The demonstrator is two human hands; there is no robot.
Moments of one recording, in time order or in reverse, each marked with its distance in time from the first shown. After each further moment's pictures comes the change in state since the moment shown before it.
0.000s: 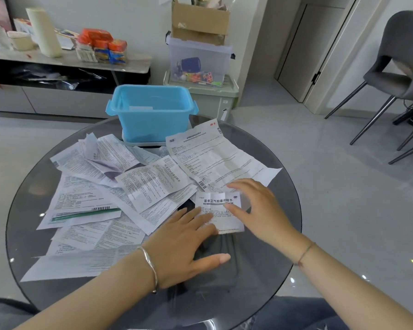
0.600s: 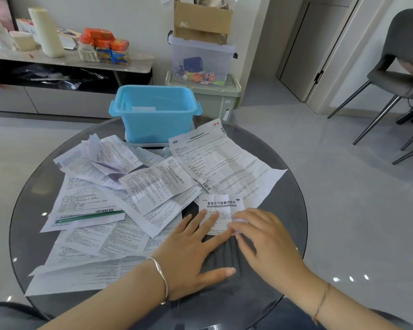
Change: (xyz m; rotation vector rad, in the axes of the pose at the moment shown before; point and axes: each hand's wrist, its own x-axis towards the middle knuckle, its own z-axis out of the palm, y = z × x) left_hand 0.005 0.000 0.018 0.067 -0.054 0.006; right_hand -0.046 -0.007 0.016 -0.235 0.143 -0.262
